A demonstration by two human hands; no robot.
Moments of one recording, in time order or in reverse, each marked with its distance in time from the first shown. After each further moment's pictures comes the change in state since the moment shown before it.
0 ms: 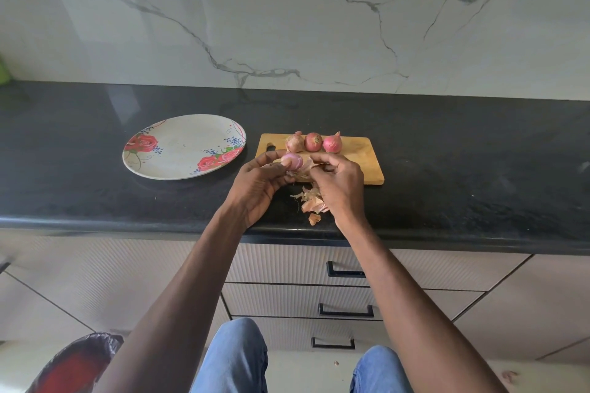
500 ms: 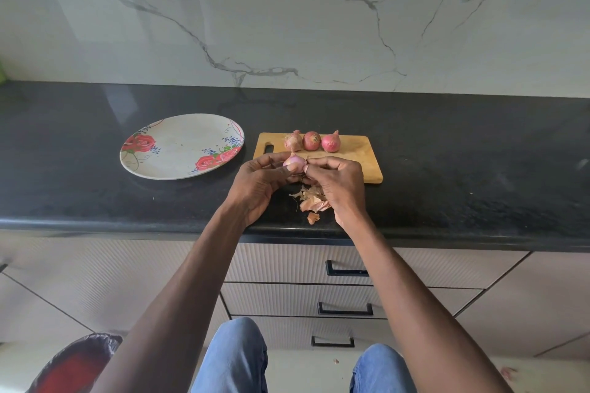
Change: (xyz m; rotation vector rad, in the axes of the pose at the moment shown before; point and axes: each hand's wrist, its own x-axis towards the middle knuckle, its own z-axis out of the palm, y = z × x) left_hand -0.004 0.000 0.005 0.053 -0.045 0.025; right_hand 0.000 -0.006 -0.003 0.253 -0.069 0.157
